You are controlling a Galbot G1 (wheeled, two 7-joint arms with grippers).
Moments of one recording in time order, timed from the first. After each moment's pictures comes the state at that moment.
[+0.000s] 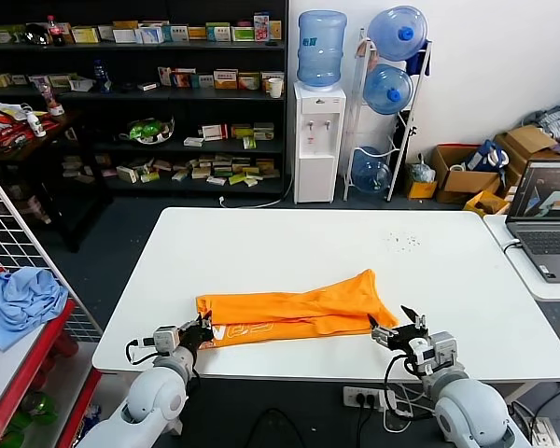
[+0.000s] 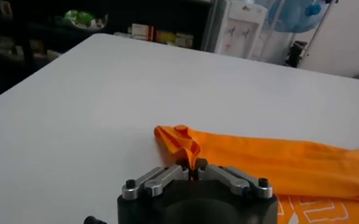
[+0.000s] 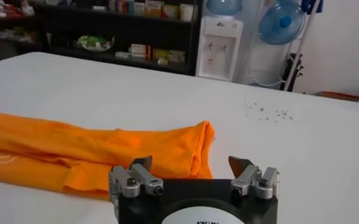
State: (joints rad) left arm 1.09 -1.06 -0.11 -1.67 -0.79 0.29 -0.39; right arm -1.32 1.01 0.40 1.91 0.46 -0.43 0.09
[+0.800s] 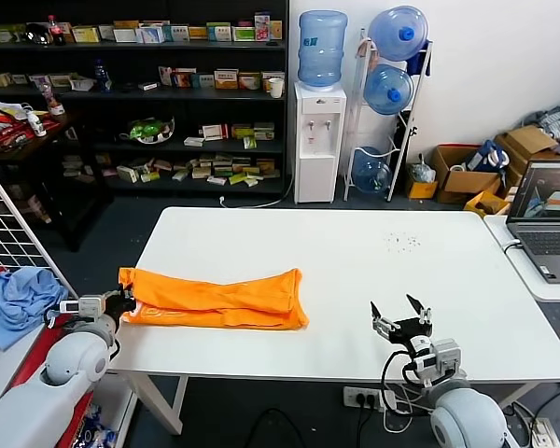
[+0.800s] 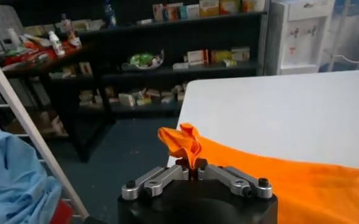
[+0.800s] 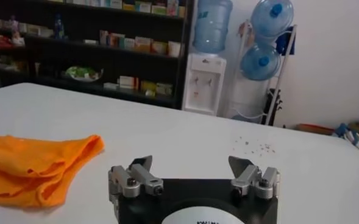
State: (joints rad) left arm 1.02 -0.78 -0.23 -1.60 -0.80 0.33 -0.37; right arm -1.37 1.09 0.43 1.95 0.33 -0.31 0.12
